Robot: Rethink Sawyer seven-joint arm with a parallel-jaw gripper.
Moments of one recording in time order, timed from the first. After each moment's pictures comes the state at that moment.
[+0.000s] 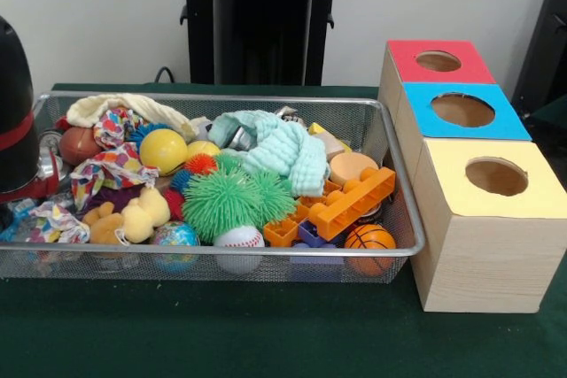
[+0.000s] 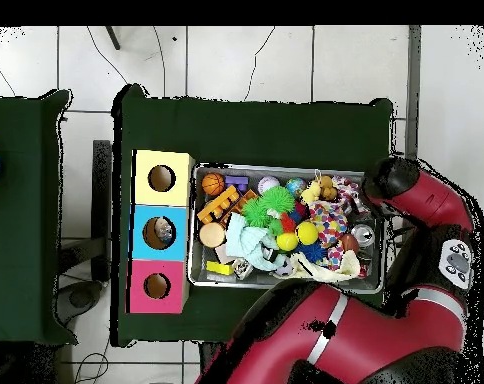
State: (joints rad) arm -0.48 -0.04 -0.35 0.88 0.16 0.92 0.71
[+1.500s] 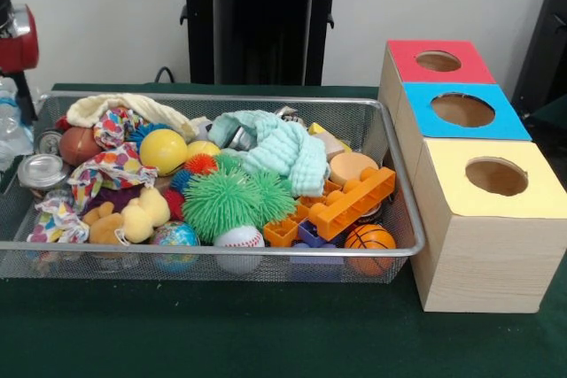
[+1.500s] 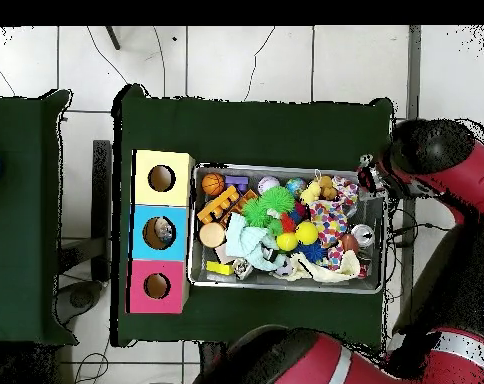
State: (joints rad) arm -0.43 -0.35 -0.31 0.96 0.22 1.10 0.71
